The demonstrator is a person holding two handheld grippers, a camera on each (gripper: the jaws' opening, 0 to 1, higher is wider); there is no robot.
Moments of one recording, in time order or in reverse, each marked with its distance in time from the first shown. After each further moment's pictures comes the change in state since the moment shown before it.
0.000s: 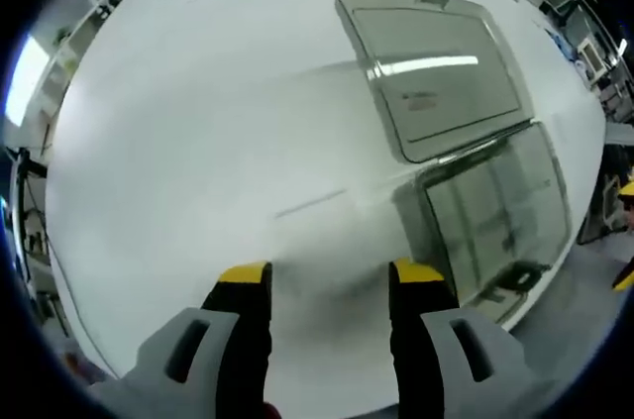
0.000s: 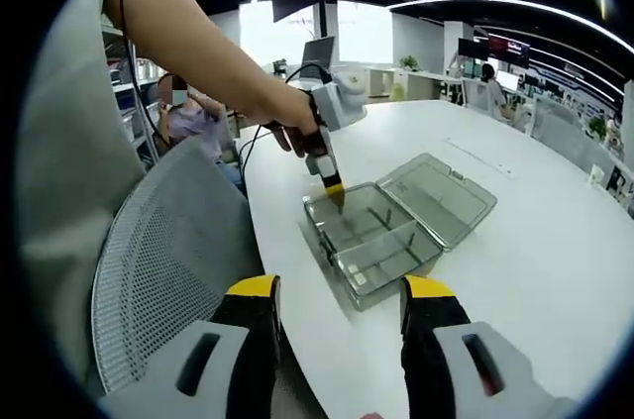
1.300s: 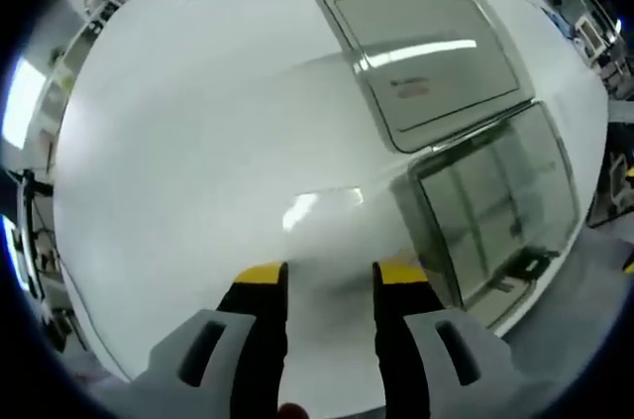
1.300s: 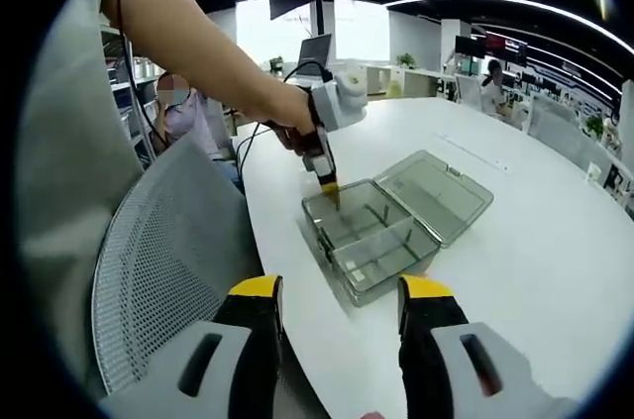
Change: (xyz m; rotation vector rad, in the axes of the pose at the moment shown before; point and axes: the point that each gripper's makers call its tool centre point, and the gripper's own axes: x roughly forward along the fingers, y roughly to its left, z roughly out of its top) left arm 0.001 -0.001 -0.004 0.085 0.033 0.024; right arm -0.002 -0.001 -0.003 0.001 0.013 -0.015
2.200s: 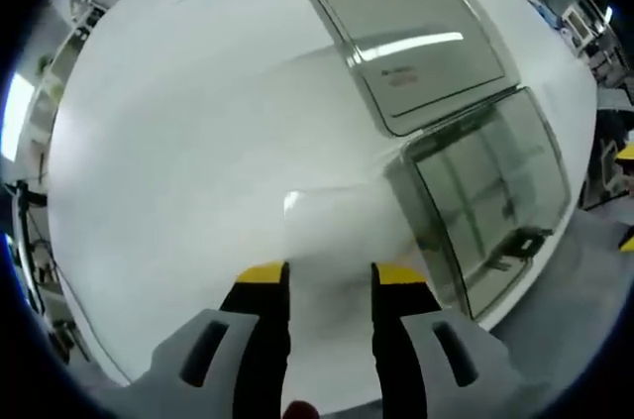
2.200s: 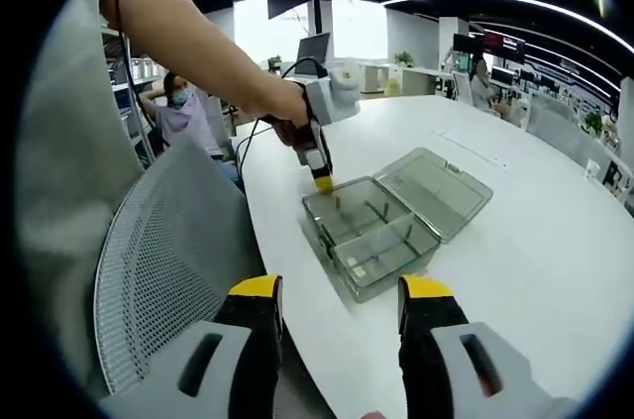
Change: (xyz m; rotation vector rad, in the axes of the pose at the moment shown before) left arm -0.005 -0.001 -0.007 0.030 0.012 -0.050; right arm -0.002 0.002 -0.003 0.011 0.007 -0.004
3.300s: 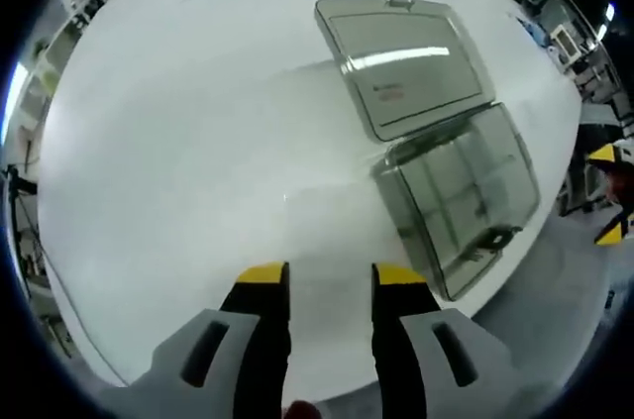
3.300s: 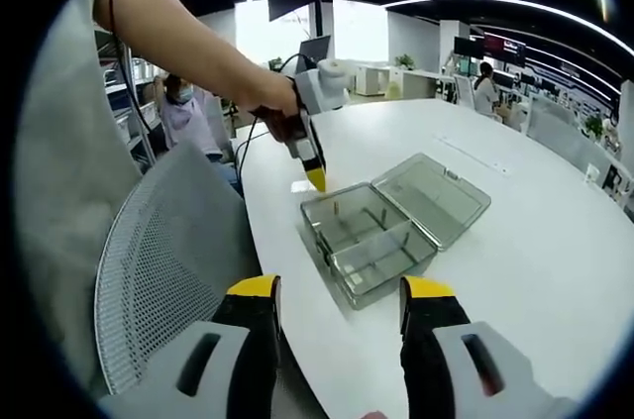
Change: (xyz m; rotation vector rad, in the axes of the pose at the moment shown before) left arm -0.026 0.000 -0.003 -0.047 -0.038 -0.086; right arm 0.001 -0.003 0.009 -0.012 -0.012 0.001
